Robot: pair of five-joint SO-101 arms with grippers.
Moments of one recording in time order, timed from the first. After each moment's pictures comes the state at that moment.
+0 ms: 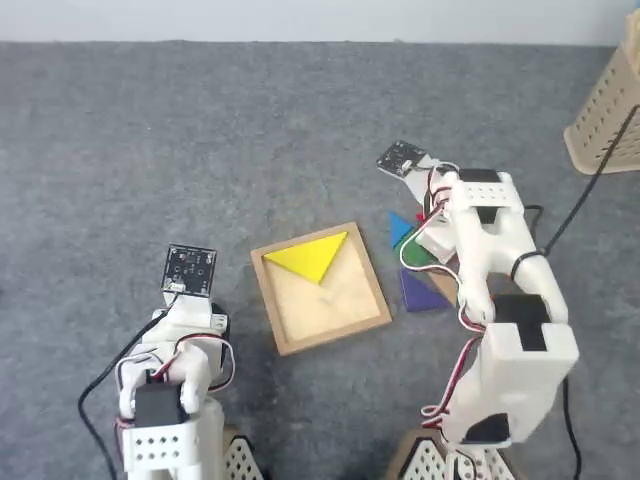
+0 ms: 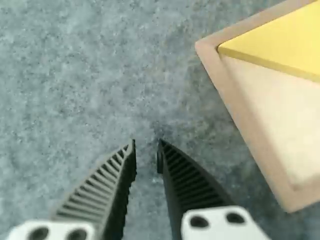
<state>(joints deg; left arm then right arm) -11.0 -103.5 97.1 72.6 -6.1 -4.3 19.0 13.0 59.7 47.6</state>
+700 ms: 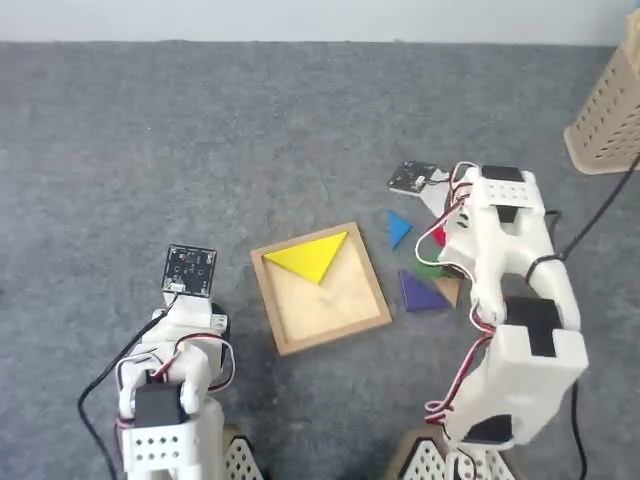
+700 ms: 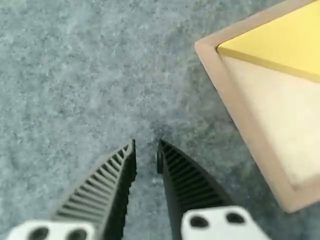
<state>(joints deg) -11.0 -103.5 97.1 72.6 -6.1 0.5 16.4 12.7 71.6 61.1</state>
